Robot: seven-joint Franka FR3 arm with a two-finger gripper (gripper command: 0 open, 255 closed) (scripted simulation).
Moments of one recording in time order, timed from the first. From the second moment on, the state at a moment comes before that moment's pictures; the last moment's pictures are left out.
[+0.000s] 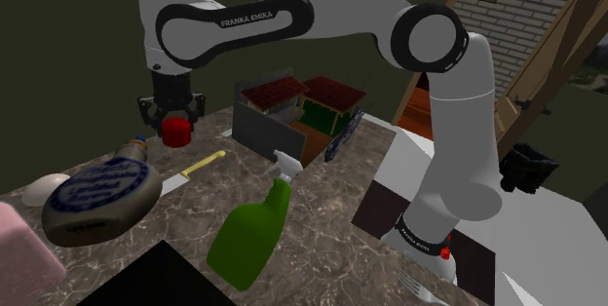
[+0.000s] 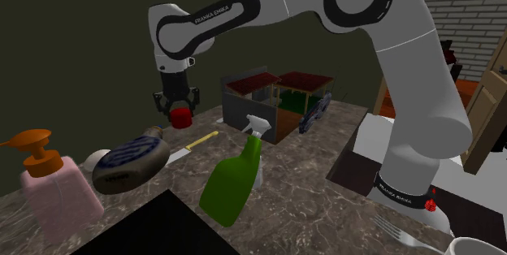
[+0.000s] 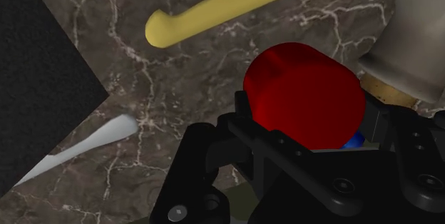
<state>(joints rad) 0.26 0.51 0.31 -1.47 -0.16 1.96 0.83</state>
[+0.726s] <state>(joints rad) 0.26 0.49 0.32 -1.36 -0.15 1.82 0.82</state>
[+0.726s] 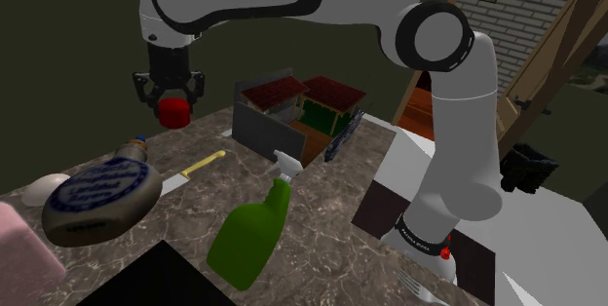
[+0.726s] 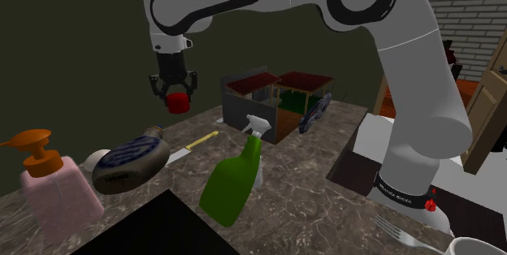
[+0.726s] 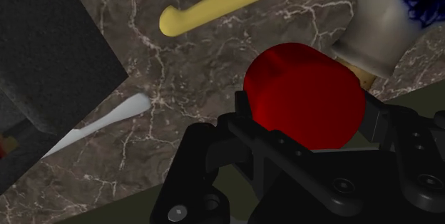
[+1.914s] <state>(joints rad) 0.30 0.51 0.32 -1.08 -0.15 1.57 0.82</state>
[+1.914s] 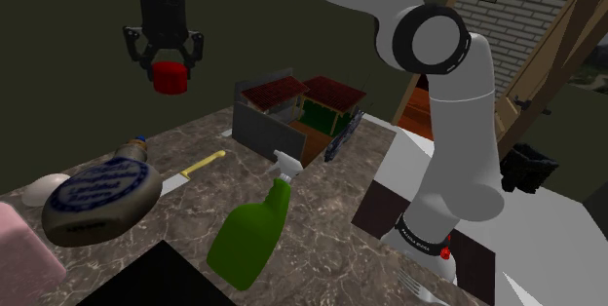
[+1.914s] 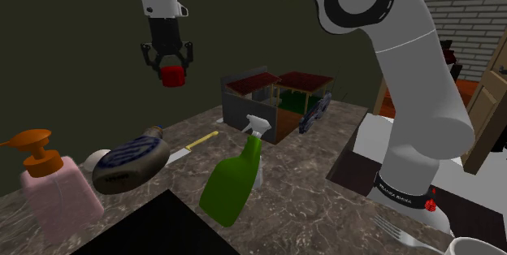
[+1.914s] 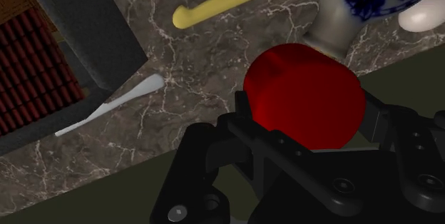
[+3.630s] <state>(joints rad) 0.51 0.60 0.36 -1.12 -0.20 1.69 1.07</state>
